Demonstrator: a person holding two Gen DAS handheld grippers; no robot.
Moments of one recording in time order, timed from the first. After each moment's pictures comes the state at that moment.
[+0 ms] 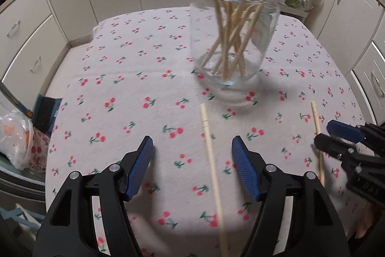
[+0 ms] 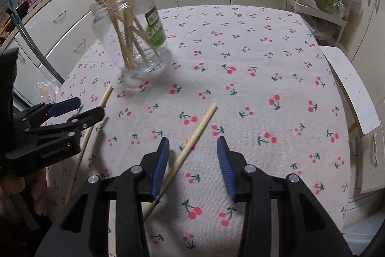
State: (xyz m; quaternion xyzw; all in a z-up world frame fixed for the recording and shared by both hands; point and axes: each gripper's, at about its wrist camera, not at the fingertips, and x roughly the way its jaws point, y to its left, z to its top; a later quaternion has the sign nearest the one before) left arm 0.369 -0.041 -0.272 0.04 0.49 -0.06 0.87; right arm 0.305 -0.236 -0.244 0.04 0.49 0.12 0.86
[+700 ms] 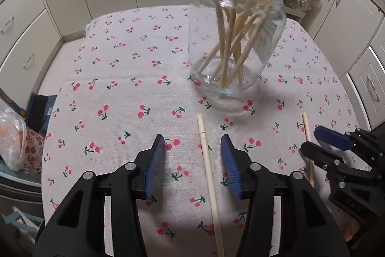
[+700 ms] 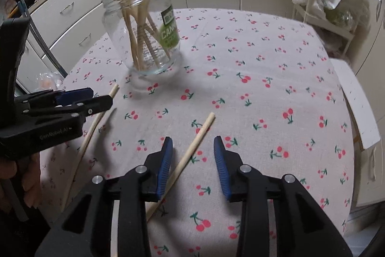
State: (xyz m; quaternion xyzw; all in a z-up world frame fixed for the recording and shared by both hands) left arm 0.383 -0.036 -0.271 0.02 0.51 -0.07 0.86; right arm 0.307 -0.221 -0.245 0.01 0.48 0.13 0.87
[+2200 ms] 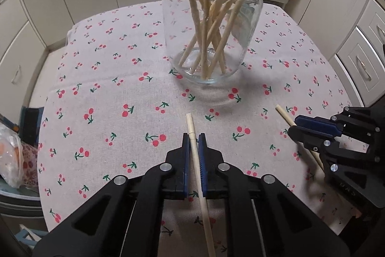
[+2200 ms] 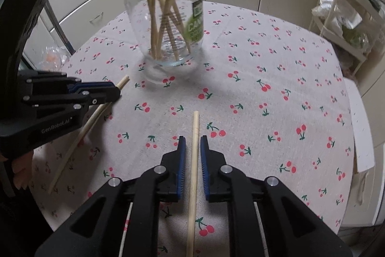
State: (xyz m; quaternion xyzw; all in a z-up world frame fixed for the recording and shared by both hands) left arm 0.377 -0.047 -0.270 0.05 0.51 -0.13 0.85; right arm 0.315 -0.203 -0.247 -0.05 0.50 0.17 0.85
